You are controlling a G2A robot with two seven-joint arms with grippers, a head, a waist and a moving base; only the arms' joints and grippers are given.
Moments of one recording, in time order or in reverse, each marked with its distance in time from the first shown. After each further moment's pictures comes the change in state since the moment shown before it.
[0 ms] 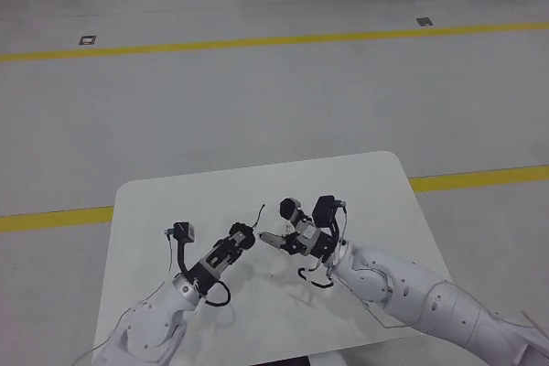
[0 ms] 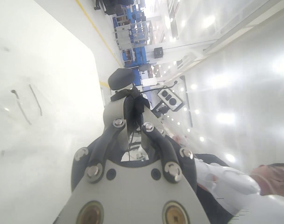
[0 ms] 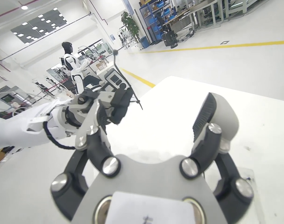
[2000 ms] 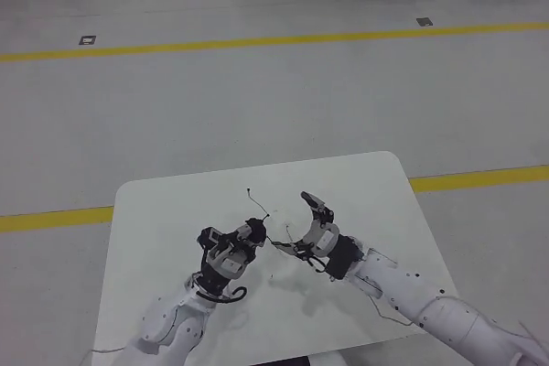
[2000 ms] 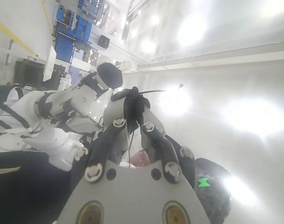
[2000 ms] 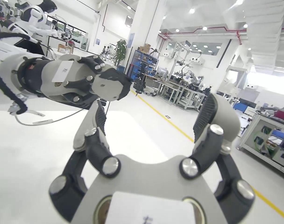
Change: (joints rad) left arm -0.034 -0.028 0.109 0.002 -0.698 0.061 -0.122; right arm -0.076 -0.079 0.147 0.110 -0.796 0.274 -0.537
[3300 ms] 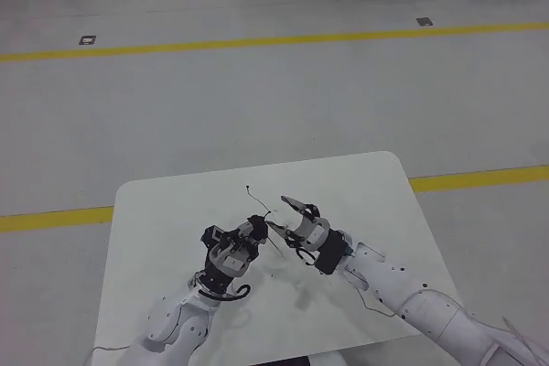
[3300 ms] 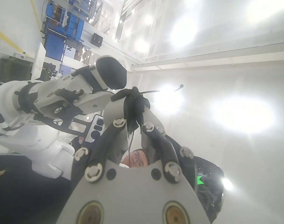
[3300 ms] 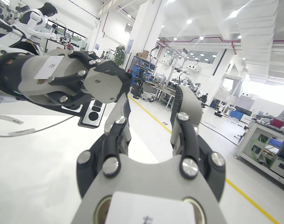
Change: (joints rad) left arm -0.020 -0.011 0.026 0.011 -0.040 -0.027 0.001; right arm 0.025 -0.106 0.025 0.106 -0.077 -0.010 -0.054
